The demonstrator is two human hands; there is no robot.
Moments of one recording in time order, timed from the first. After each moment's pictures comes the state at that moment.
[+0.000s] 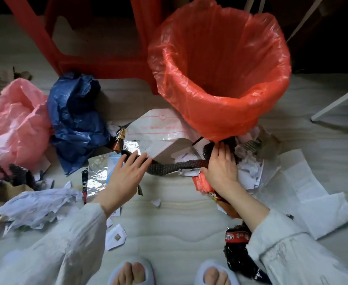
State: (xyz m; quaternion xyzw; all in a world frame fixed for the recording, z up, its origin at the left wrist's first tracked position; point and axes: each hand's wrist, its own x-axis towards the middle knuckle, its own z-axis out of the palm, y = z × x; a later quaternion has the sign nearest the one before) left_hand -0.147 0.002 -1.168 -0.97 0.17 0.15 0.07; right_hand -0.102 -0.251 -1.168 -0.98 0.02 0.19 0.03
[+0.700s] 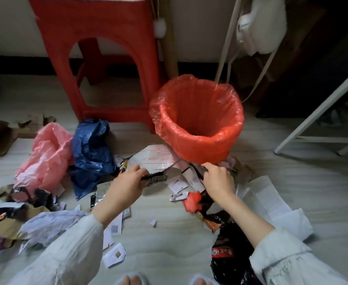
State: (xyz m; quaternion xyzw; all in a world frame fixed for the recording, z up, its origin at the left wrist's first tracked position) left_hand -0.150 -0.018 -1.048 -0.98 0.06 0.06 -0.20; right_hand -0.122 -0.257 -1.027 -0.99 0.01 0.09 0.15
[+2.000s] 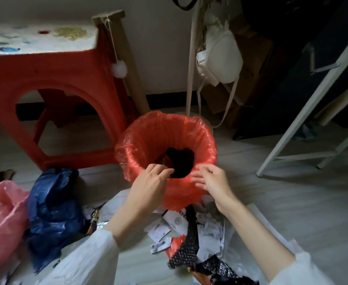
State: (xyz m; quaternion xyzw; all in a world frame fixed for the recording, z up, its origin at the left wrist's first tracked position) left_hand -0.026 -0.125 -1.015 -0.94 0.26 -0.12 -0.17; right_hand -0.036 -0.299 -0.979 -0.72 0.22 0.09 0.65
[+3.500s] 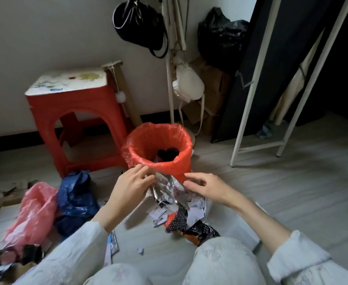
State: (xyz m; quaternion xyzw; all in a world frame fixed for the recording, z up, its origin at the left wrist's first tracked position) left_hand -0.178 -0.091 -0.919 -0.90 0.36 -0.23 -0.09; right_hand -0.210 -0.335 -0.902 -0.90 -0.05 0.14 0.41
